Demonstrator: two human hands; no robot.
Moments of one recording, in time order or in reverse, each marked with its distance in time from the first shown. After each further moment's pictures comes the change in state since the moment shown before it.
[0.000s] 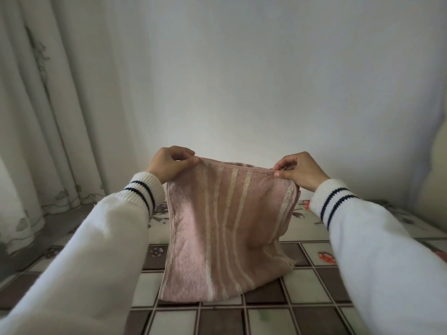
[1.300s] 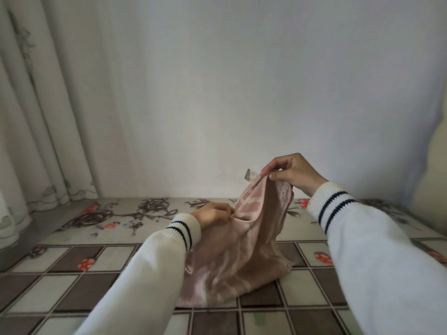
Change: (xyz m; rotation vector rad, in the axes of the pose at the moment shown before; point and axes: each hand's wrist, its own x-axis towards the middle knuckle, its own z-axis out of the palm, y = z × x) left_hand -0.035 -0.037 0.123 -0.197 -0.595 -0.198; right_hand 0.000 0.000 0.009 0.197 -0.146 -0.065
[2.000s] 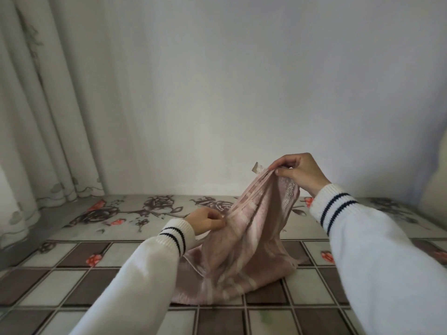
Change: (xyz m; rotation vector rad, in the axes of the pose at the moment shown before) left_hand -0.016 -0.028 -0.016 0.310 0.073 -0.058; right_hand 0.004 0.013 0.007 0.019 0.174 -0.005
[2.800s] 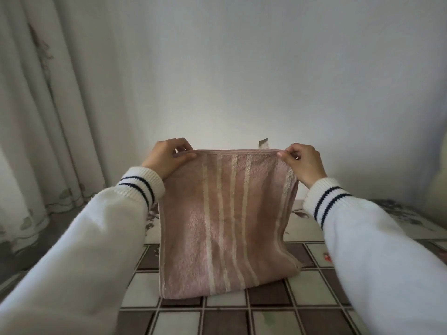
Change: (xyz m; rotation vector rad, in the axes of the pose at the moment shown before) left_hand -0.035 0.056 -0.131 0.241 0.657 0.240; right_hand 0.010 -0.015 0.000 -0.281 0.287 -0.032
